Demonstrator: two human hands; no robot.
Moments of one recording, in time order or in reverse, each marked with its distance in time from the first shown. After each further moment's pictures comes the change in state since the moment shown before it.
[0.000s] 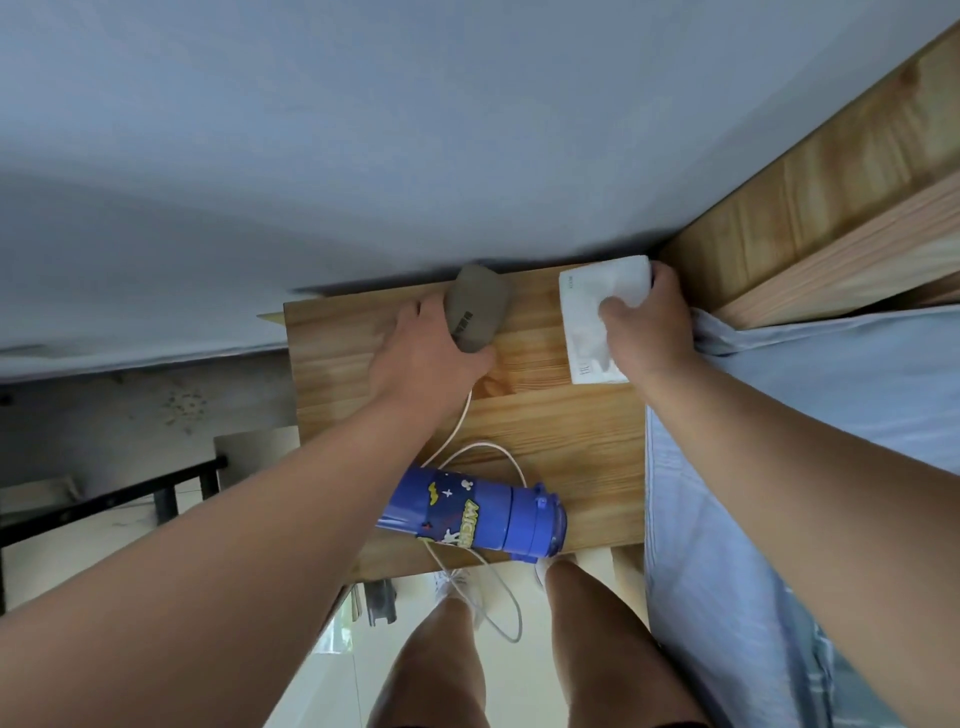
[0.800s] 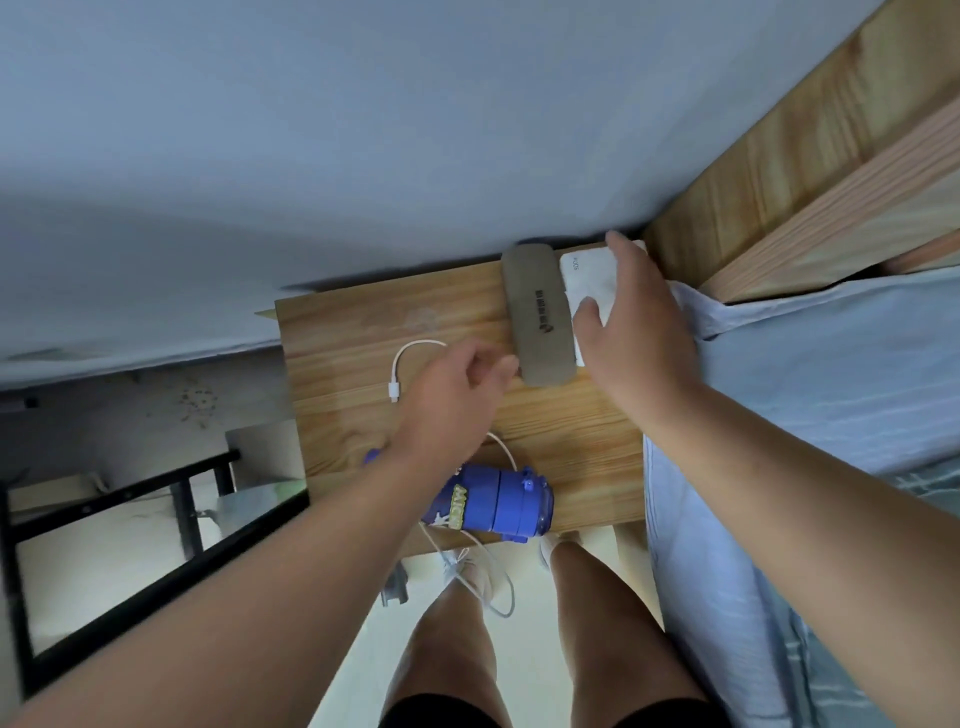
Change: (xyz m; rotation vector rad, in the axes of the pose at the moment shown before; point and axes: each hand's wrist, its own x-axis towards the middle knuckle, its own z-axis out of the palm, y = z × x) left_hand -0.054 0.005 0.028 -0.346 -0.067 0.087; right_hand -0.044 -0.001 -0.024 -0.343 -0.005 -0.460
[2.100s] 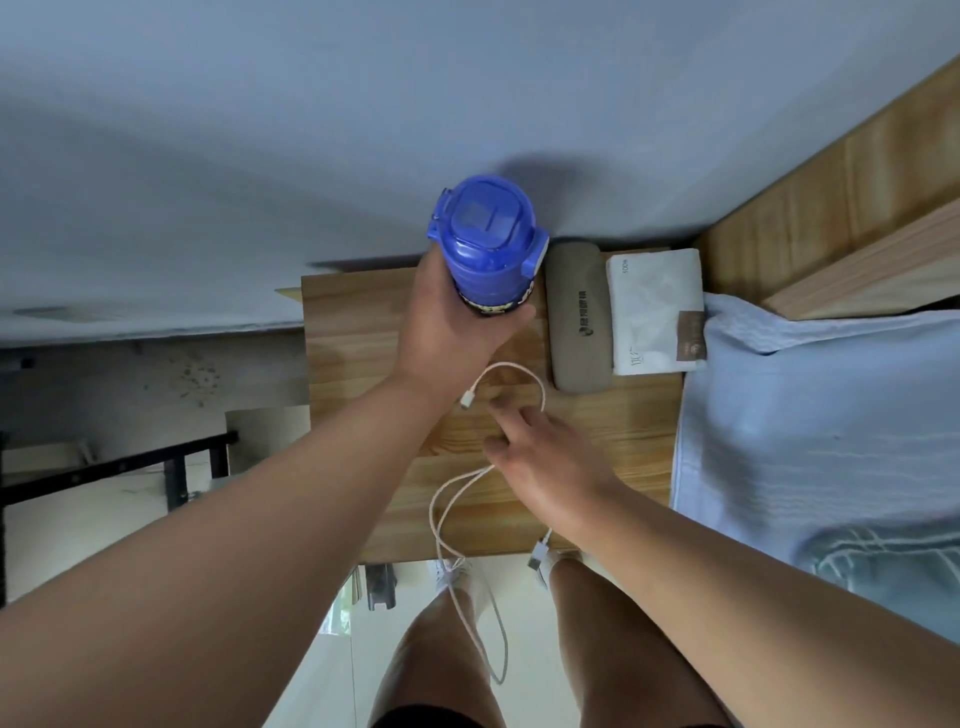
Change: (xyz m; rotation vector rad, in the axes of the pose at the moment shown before) left_hand 0.066 -0.013 -0.021 -0.441 0.225 0.225; right_hand -0.082 -0.005 0.084 -0.658 -0.637 -0.701
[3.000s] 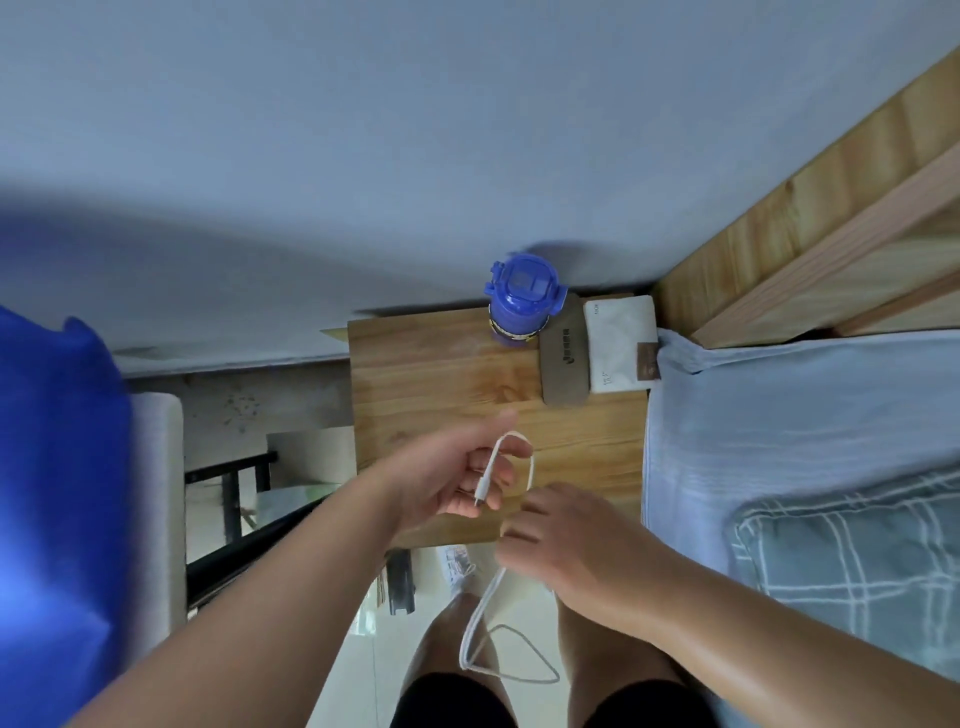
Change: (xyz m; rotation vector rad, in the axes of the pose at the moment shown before) left_hand -0.113 0.090 -0.072 -0.293 -0.686 -0.856; right_hand -0.108 -0.040 -0.090 0.190 0.195 -0.361
